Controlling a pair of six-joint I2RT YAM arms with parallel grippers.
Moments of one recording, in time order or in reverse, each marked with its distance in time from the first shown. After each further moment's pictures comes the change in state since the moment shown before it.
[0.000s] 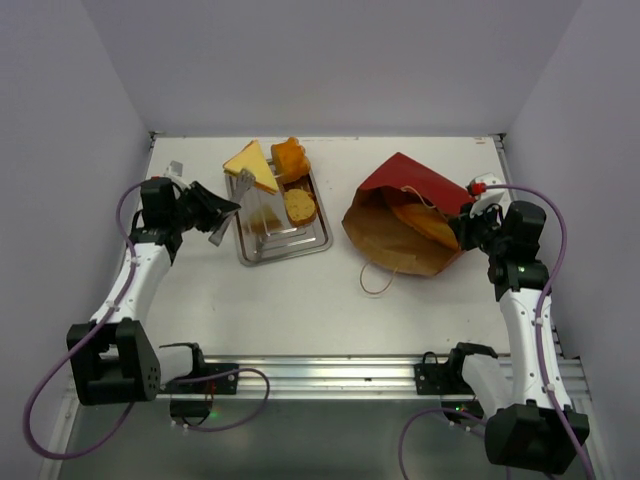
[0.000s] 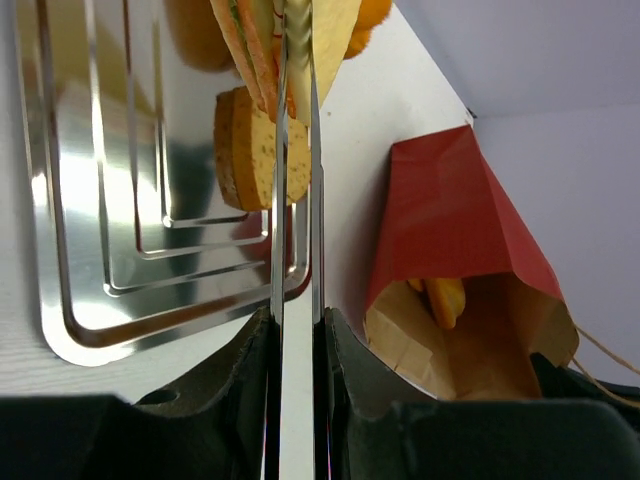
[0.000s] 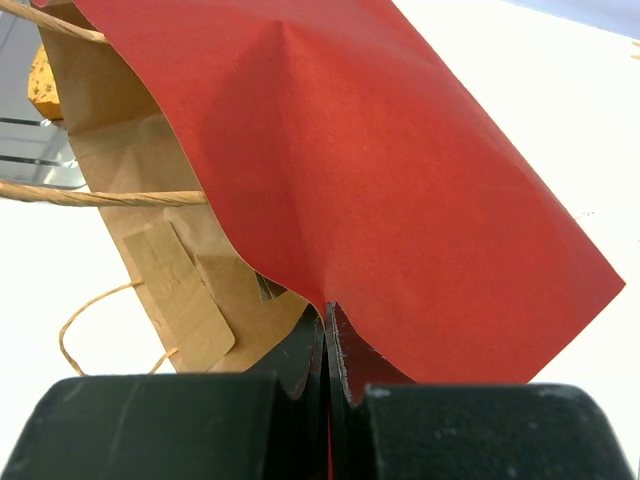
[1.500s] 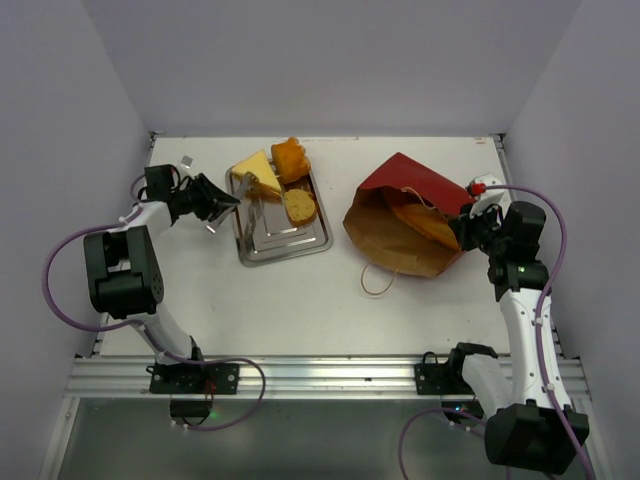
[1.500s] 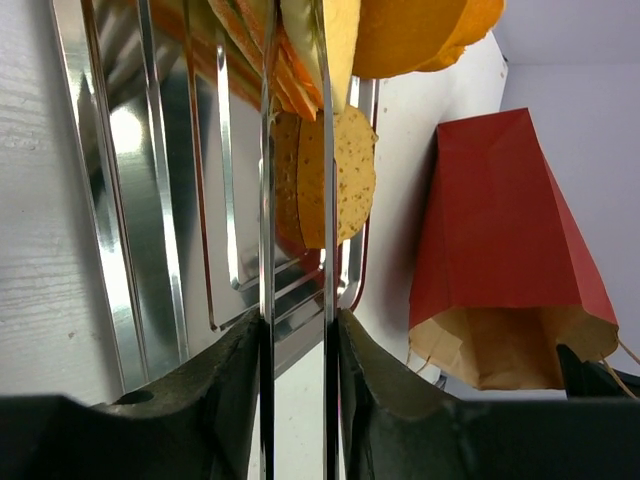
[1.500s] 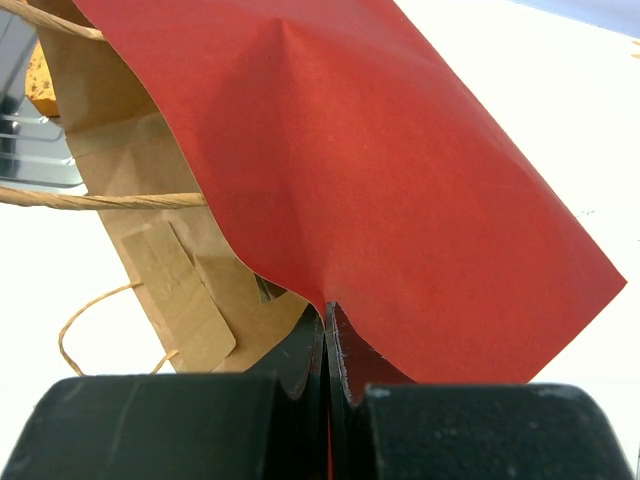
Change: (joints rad) left arm 0.127 0.552 0.239 0.050 0.263 0.183; right arm -0.002 0.000 -0.003 0.000 -0.001 -0.006
